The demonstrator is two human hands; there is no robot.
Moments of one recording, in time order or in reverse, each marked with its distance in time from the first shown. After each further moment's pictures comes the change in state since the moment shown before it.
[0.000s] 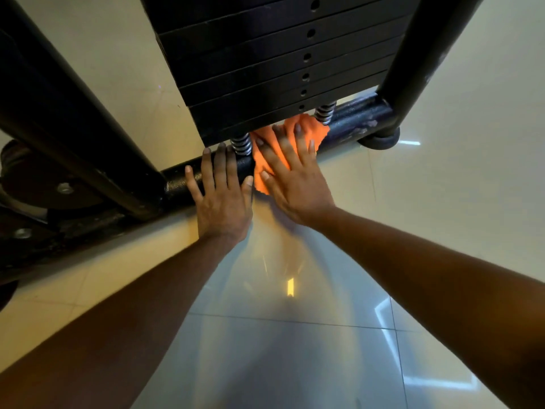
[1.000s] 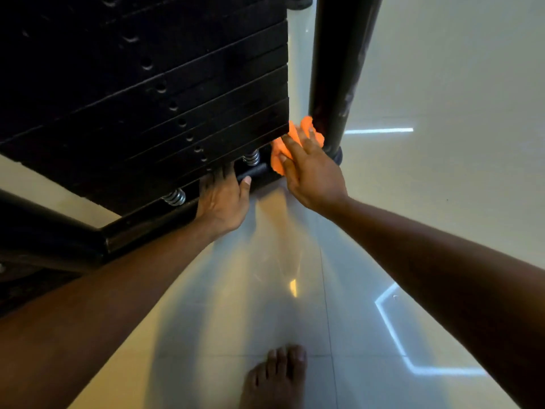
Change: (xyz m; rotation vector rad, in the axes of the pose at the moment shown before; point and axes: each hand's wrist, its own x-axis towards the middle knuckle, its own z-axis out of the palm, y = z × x) left_hand 0.106 0.126 -0.027 -0.260 -0.318 0.044; right_hand 0.006 0.143 -0.107 0.171 0.022 0.274
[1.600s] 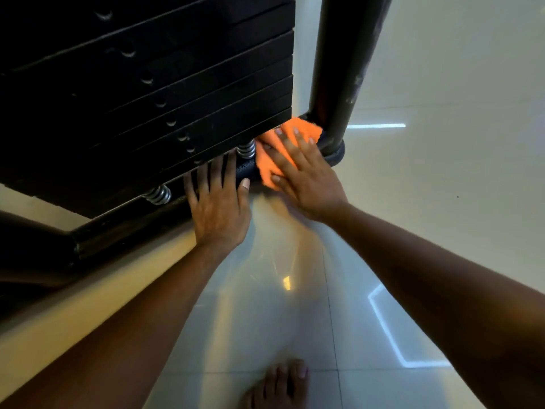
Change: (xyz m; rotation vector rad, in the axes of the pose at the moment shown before) left_hand -0.022 -0.003 0.042 0.119 0.282 0.027; right_hand -0.003 0.046 0.061 -0.225 0.074 -0.302
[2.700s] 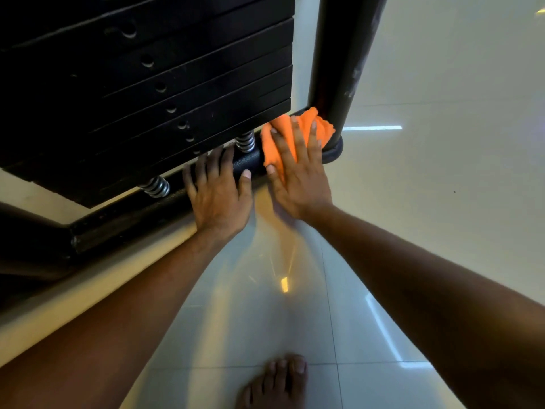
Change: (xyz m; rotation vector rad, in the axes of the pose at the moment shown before) left_hand 0.012 0.005 -0.004 -0.151 -0.026 -0.097; right_hand 0.005 -0.029 0.010 0.100 0.072 0.267
